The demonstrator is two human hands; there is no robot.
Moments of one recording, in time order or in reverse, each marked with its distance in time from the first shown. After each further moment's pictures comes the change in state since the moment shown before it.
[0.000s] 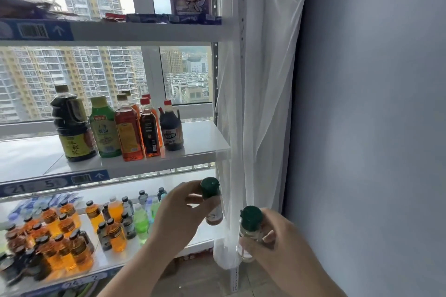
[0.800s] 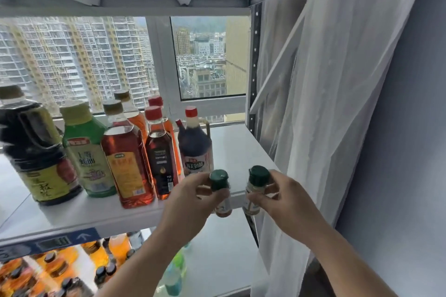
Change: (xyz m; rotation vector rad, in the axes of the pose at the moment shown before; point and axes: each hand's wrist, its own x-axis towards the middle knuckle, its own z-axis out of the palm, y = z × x) left_hand 0.297 -0.148 -0.036 0.028 -0.054 -0.001; right_hand 0.364 0.005 0.104 0.033 -0.001 -0.069
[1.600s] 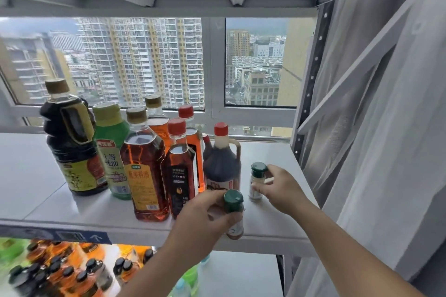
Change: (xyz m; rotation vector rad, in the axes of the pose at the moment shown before) left_hand 0.045 -0.017 0.009 0.061 0.115 -0.146; right_hand 0.194 0.049 0.058 -0.022 -0.239 -0.027
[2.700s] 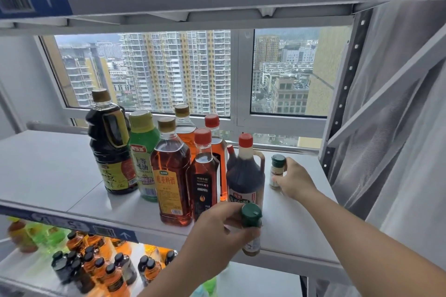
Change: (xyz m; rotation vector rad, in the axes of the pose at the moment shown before) left_hand -0.009 0.010 -0.012 0.007 0.006 -0.043; right_hand 0.088 0.010 0.019 -0.121 0.057 0.076
